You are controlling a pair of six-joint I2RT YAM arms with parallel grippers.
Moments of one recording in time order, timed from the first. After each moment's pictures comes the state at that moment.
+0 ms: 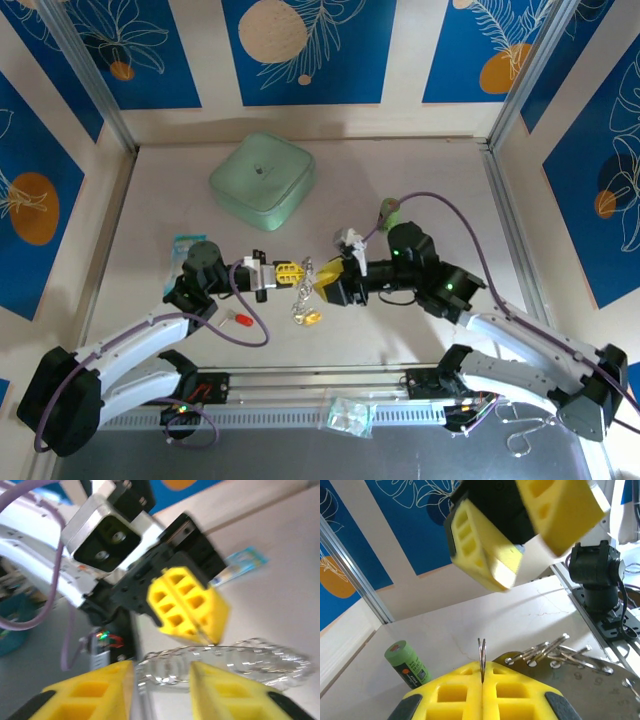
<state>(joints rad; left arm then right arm) -0.59 1.01 0.43 0.56 0.90 0.38 0.83 0.89 0.78 -0.21 -0.56 0.12</state>
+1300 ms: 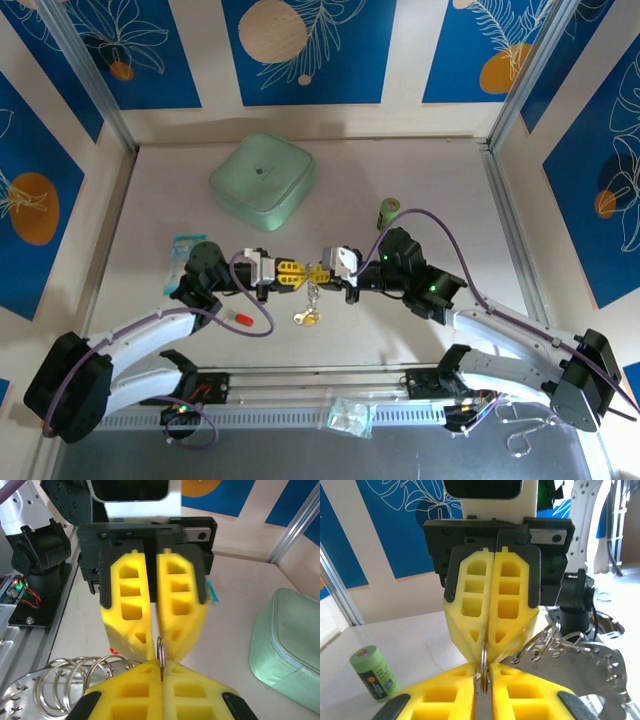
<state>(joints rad) -0.59 1.08 0.41 0.70 0.96 0.19 0.85 1.01 0.71 -0.04 -0.51 -0.43</state>
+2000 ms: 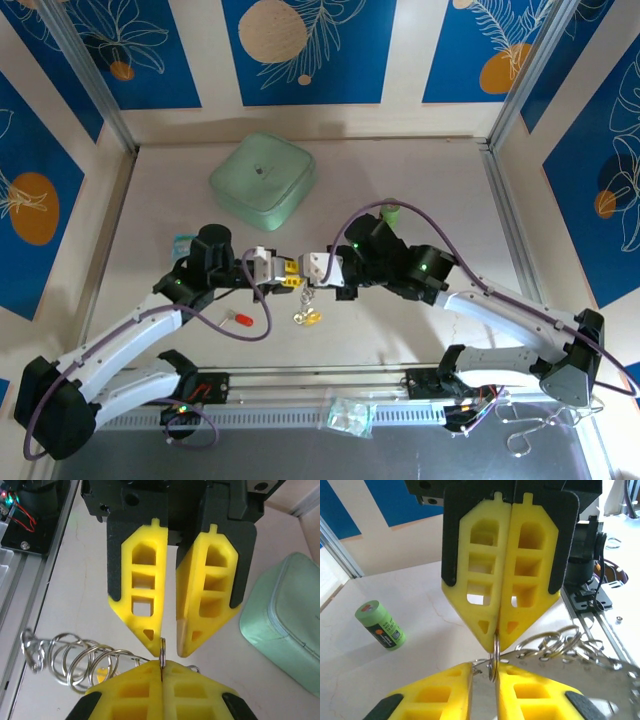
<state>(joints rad) -0.62 0.97 0.65 -0.06 0.84 0.54 0.98 1.16 1.10 -0.62 -0.25 -0.67</state>
